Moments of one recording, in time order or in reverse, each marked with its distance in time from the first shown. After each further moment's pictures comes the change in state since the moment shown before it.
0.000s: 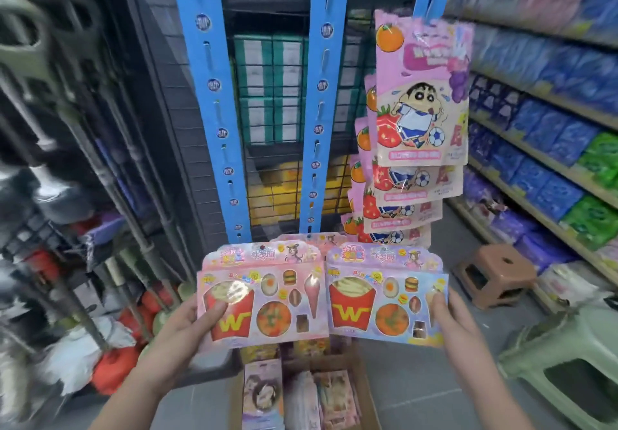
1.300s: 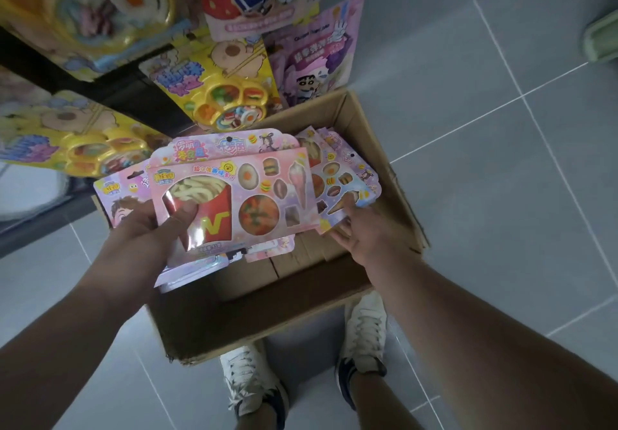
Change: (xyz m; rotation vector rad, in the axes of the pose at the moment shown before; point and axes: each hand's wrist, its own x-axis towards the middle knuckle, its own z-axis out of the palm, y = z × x) left_hand 0.235 -0.546 0.039 0.390 -0.031 -0.547; right_hand 0.131 0.704 0.072 0.359 0.324 1.089
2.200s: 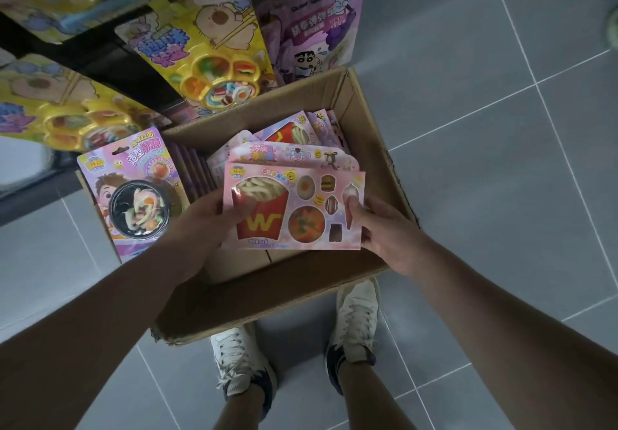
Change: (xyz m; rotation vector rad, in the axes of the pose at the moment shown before) left_hand 0.028 -0.032 0.062 0.093 -0.250 -0.151; right_hand -0.033 -0.024 -0.058 -0.460 -0.421 -0.100
